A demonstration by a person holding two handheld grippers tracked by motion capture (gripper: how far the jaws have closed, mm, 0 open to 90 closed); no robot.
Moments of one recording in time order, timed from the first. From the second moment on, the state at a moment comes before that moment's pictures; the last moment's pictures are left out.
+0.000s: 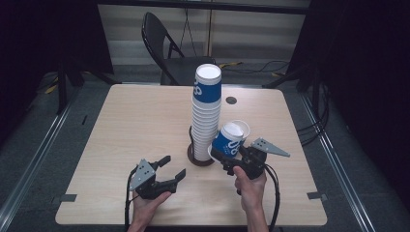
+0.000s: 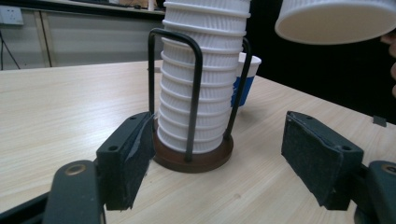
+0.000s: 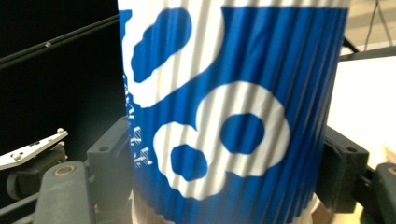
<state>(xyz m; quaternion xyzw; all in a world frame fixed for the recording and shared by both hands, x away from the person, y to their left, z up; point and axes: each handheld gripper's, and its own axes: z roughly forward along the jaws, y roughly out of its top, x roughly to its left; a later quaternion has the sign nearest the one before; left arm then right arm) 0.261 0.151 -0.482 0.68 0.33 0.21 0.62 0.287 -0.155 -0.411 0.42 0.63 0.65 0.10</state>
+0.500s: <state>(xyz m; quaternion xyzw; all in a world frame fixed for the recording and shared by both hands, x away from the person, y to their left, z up) 0.259 0.137 -0.484 0.68 0.31 0.21 0.64 0.279 -0.141 -0.439 0.43 0.61 0.66 0.05</state>
